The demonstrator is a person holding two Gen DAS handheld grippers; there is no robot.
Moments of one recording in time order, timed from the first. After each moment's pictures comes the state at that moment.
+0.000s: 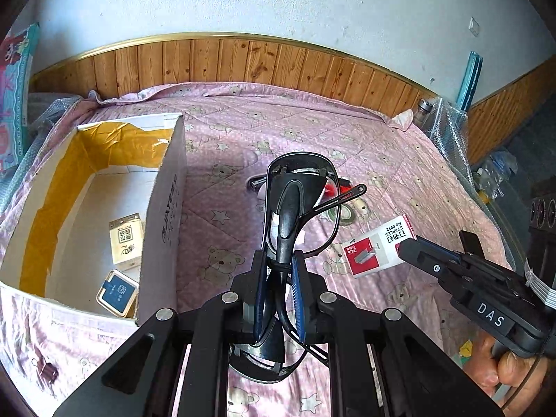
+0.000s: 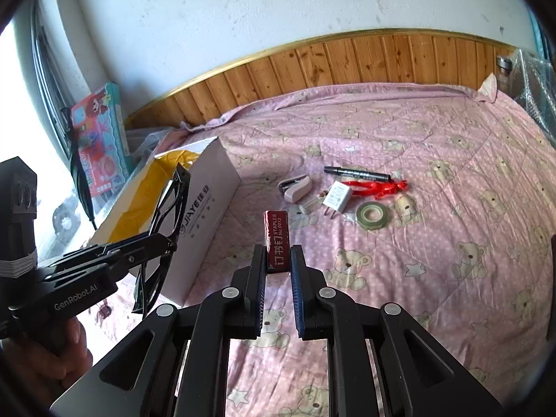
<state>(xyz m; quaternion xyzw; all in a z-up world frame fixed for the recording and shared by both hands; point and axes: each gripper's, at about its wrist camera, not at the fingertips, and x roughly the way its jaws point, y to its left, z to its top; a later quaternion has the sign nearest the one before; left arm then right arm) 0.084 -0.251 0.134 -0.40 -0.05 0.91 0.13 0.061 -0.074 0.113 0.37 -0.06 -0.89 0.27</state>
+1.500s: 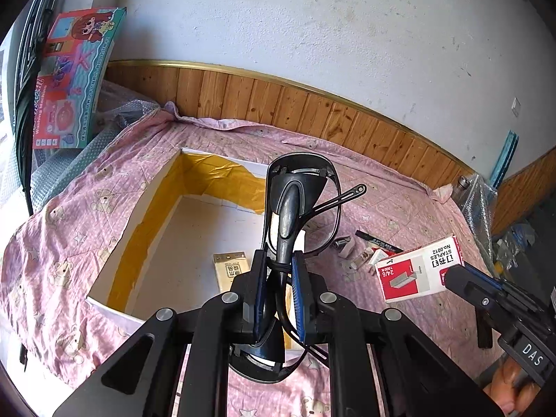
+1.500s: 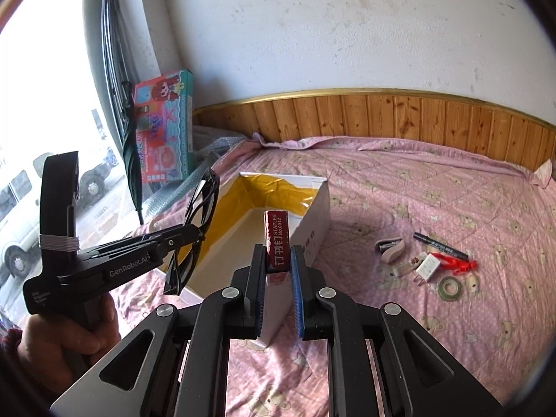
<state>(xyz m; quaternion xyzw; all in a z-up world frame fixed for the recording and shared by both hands) 0.092 -0.403 0.175 -0.34 -0.13 0.93 0.04 0.098 -0.208 0.192 0.31 0.01 -0.88 0.37</state>
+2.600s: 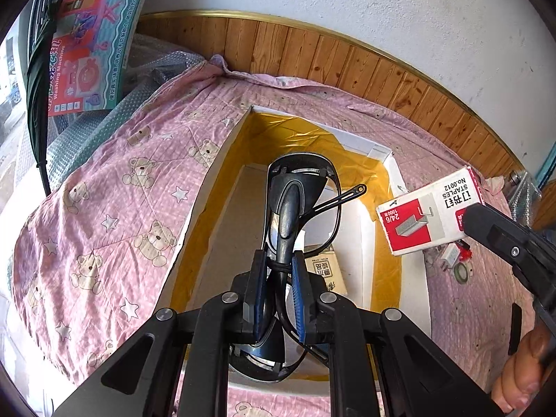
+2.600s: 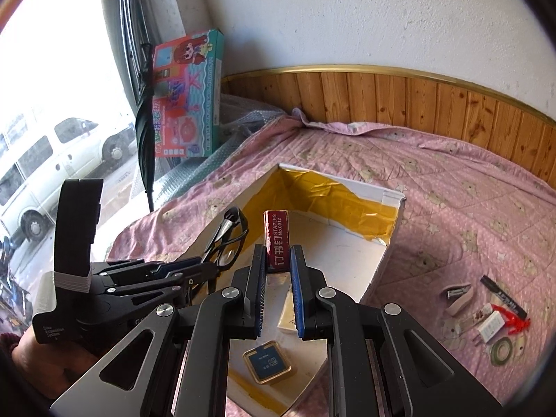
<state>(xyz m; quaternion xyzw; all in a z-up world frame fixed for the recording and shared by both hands) 0.026 -0.481 0.119 -0.43 -0.13 0.89 -0.02 0.018 -0.344 0.158 0.34 0.06 -0.83 0.43</state>
